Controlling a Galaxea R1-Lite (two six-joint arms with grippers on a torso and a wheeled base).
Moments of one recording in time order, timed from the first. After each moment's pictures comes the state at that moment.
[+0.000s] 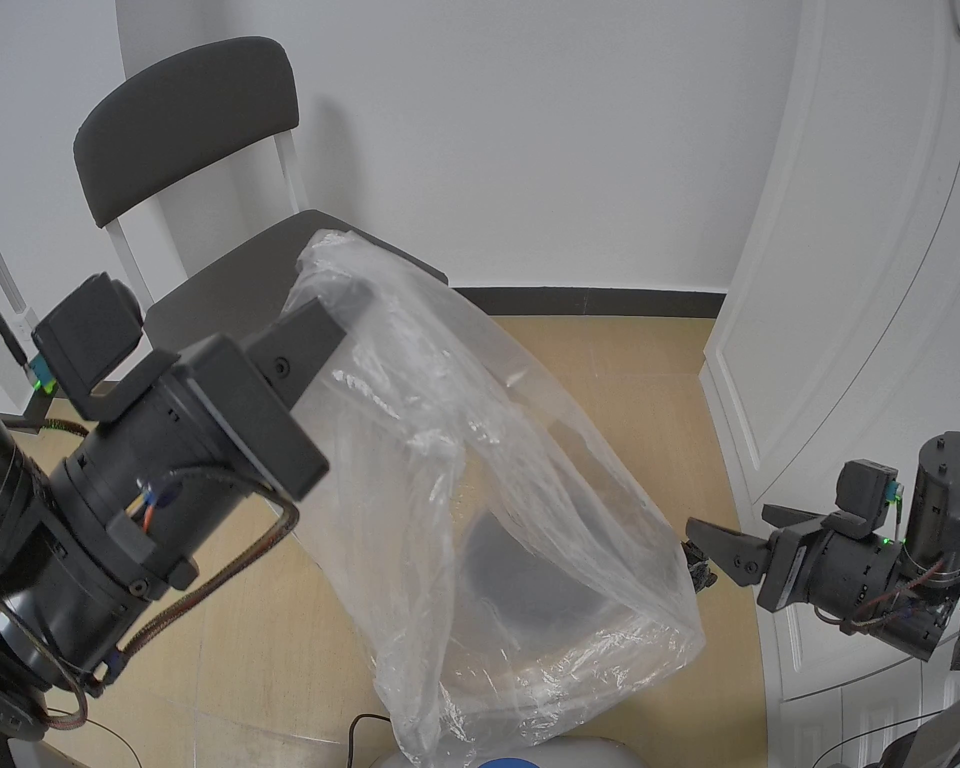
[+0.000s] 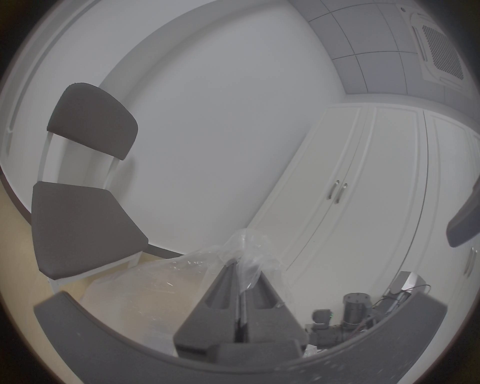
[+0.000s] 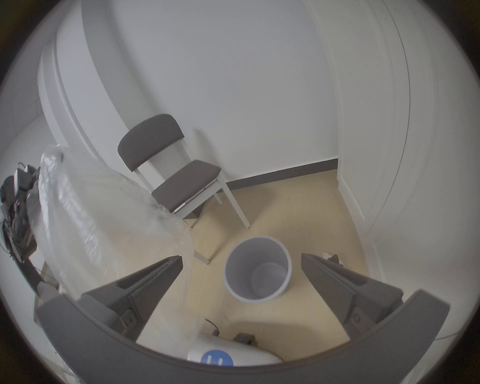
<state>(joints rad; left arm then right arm) -0.94 1.35 -0.58 -1.07 0.28 -0.31 0.75 1.31 -0.43 -0.57 -0.34 0.40</state>
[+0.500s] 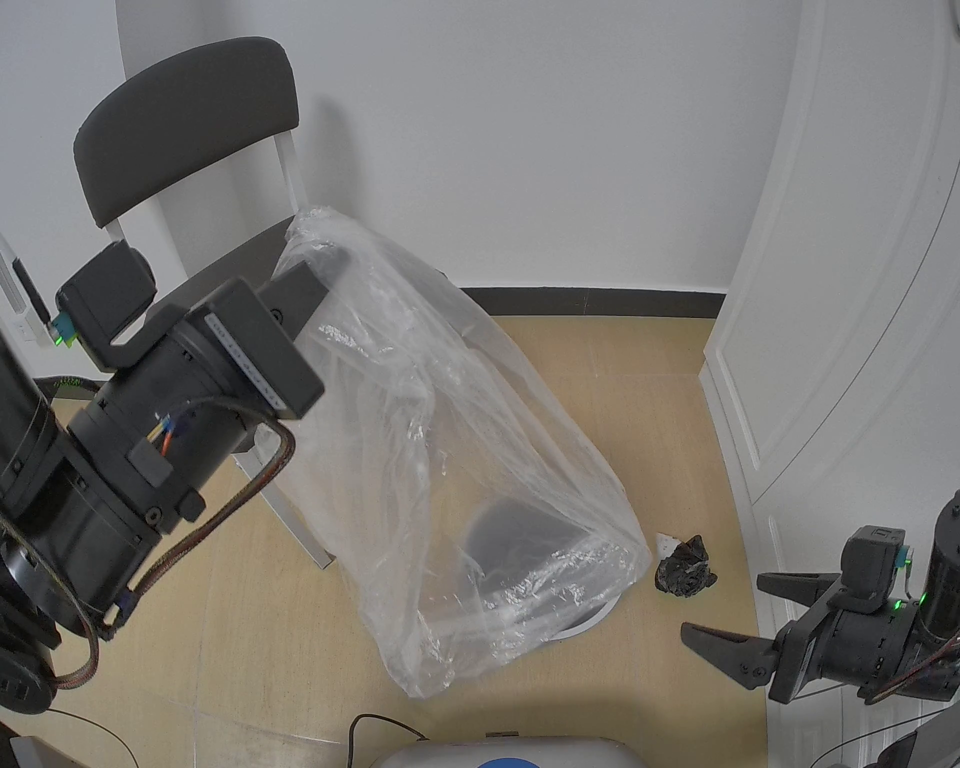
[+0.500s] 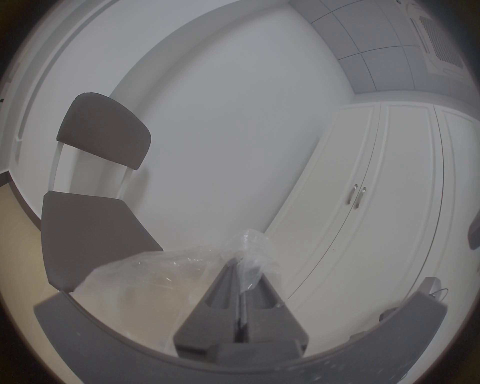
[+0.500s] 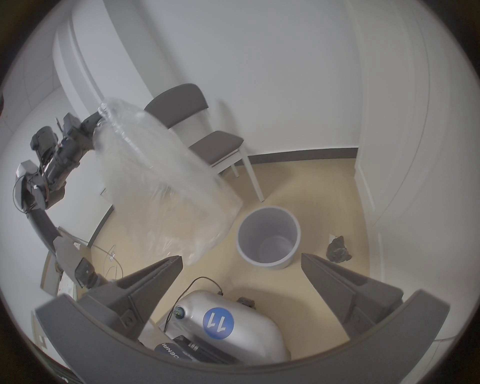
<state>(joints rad) -0.84 1.39 -0.63 -1.07 0.27 -0.31 0.92 1.19 -0.41 -0.34 -0.32 0.40</state>
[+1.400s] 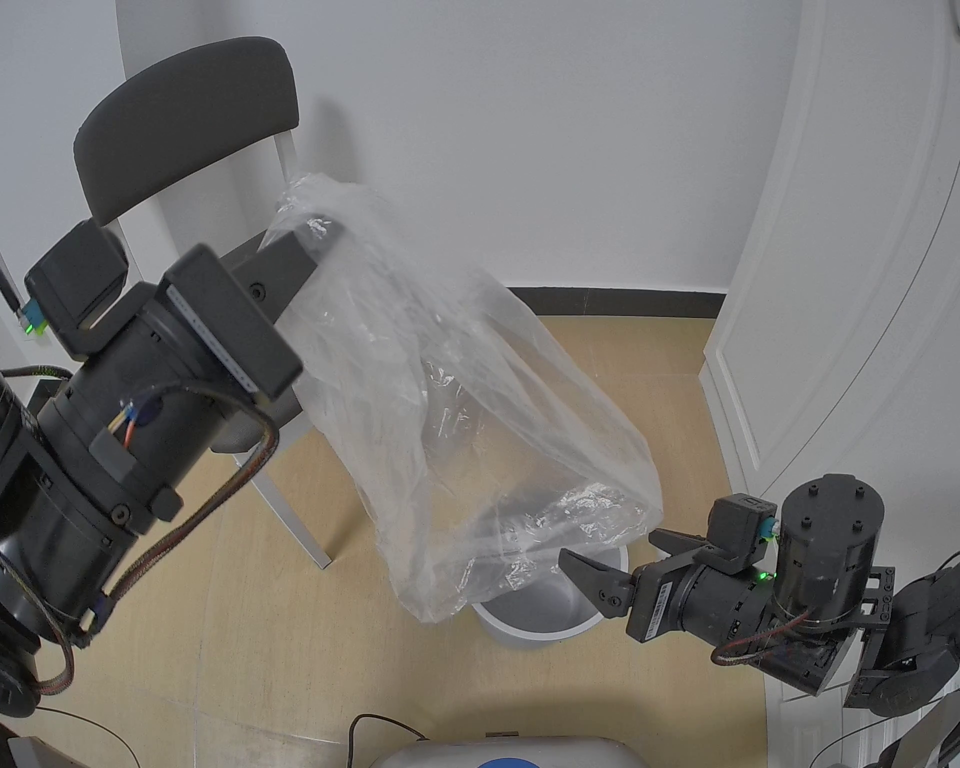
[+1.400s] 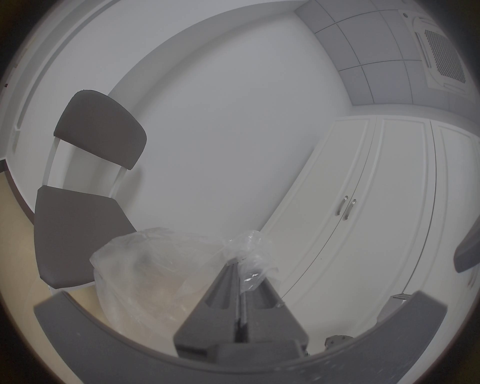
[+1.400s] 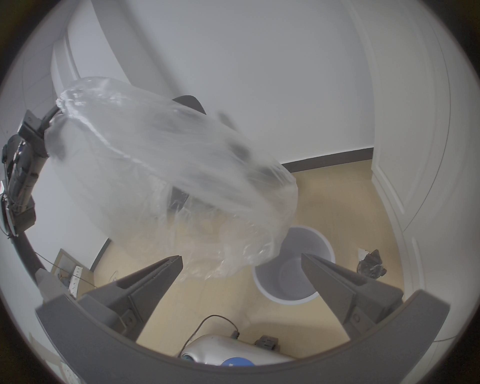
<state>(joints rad) -0.88 1.36 -0.65 -1.07 0.28 -0.34 0.87 1.65 -0.46 -0.90 -0.32 0.41</state>
